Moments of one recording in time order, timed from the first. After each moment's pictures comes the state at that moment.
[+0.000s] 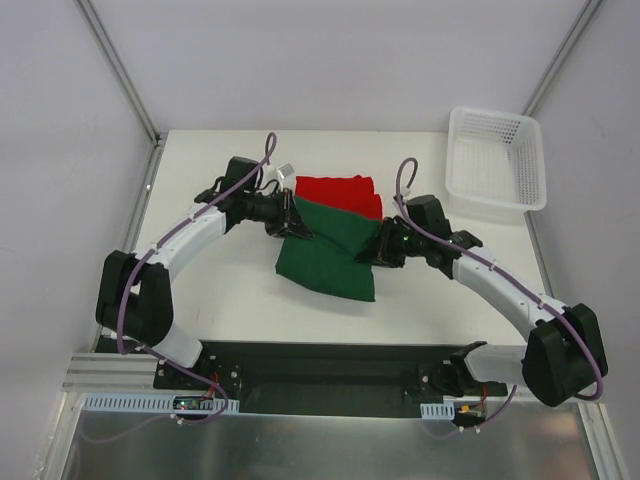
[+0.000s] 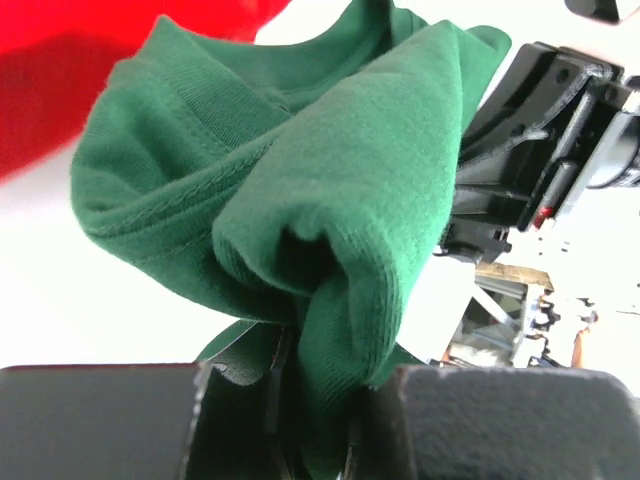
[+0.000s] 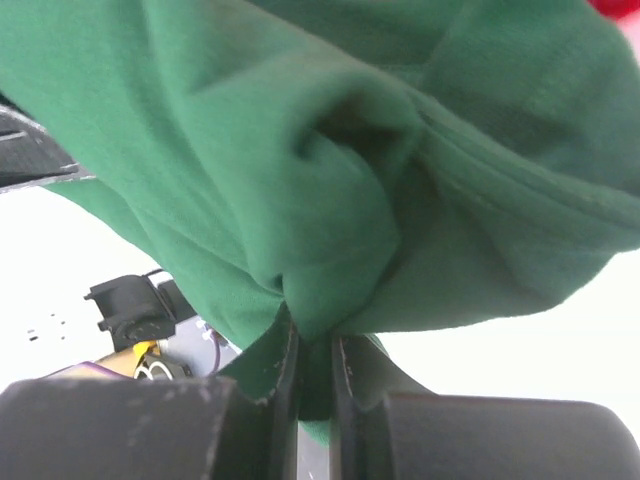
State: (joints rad) left arm -0.35 1.53 1.09 -0.39 0.85 -0.58; right arm 0.50 1.25 0.82 -0.35 -0.45 0.80
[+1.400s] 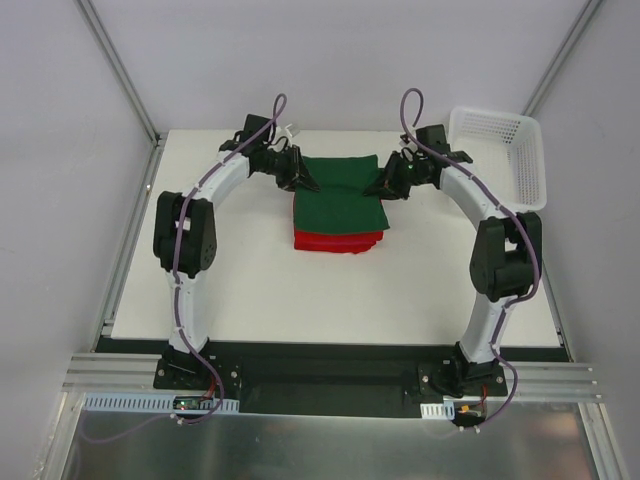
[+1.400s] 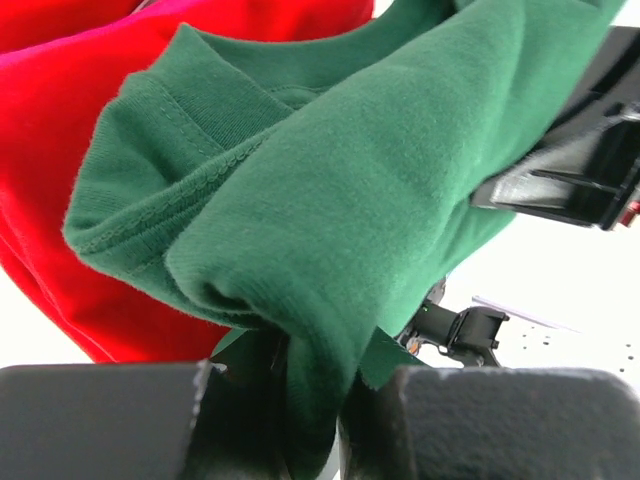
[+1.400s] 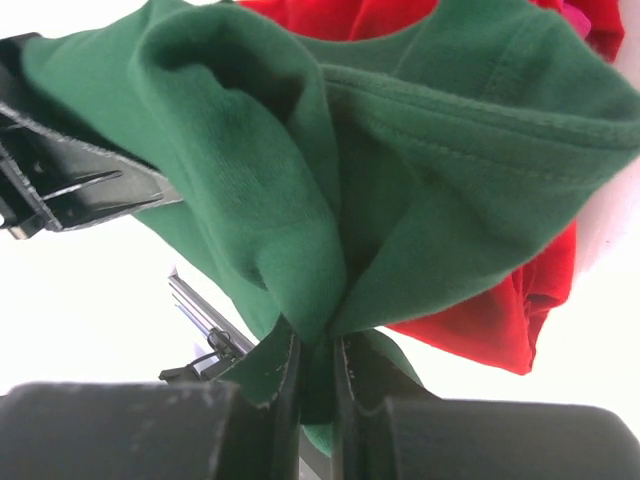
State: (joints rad) left arm -0.26 2.11 1.79 -0.56 0.84 -0.54; right arm 0.23 1.91 1.59 -0.61 -0.62 0.62
